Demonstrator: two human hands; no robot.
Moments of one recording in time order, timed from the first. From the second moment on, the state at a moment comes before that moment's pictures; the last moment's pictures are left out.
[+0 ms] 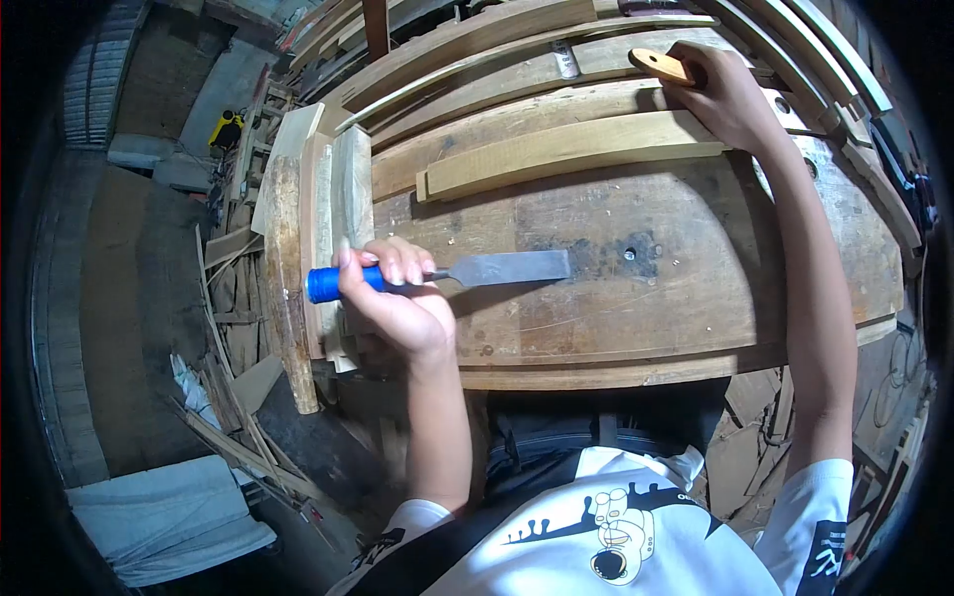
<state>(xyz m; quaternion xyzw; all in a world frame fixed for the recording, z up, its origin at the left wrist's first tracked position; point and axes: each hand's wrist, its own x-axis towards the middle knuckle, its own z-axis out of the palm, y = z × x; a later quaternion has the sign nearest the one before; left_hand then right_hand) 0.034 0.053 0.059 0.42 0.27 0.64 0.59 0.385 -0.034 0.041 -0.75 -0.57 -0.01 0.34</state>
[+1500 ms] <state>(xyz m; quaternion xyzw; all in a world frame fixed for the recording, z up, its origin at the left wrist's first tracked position) 0.017 0.064 0.049 0.39 0.28 0.63 0.61 0.386 -0.035 0.040 -0.74 -0.58 -0.02 0.34</state>
